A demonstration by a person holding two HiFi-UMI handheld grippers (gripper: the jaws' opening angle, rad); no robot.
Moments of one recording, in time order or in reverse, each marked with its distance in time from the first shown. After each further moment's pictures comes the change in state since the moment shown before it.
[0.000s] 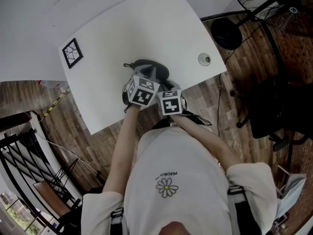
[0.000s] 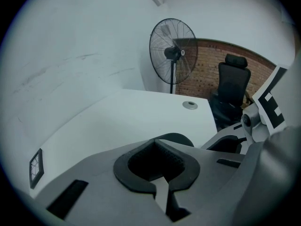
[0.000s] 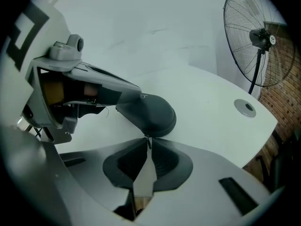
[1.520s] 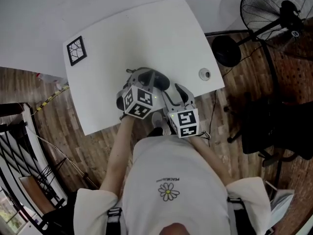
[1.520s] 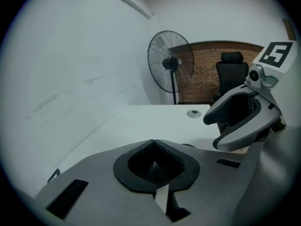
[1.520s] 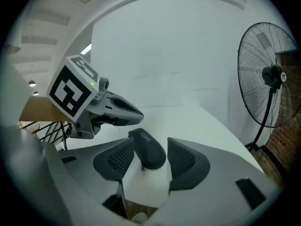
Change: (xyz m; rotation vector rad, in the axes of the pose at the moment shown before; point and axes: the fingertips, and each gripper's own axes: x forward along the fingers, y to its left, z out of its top) left arm -0.045 0.028 0.033 0.122 -0.126 0.123; right arm -0.081 0.004 0.072 -0.268 -0.346 0.107
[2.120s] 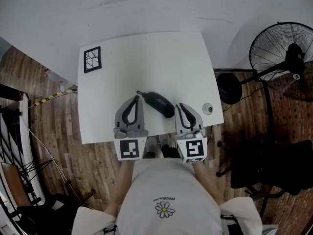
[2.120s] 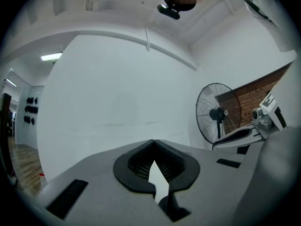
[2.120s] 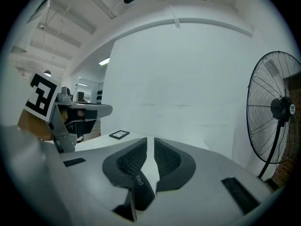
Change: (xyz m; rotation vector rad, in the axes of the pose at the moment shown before) left arm -0.156 0.068 0.042 -0.400 -0.569 0.552; right arm -0.022 0.001 0.100 -0.204 -0.305 0.028
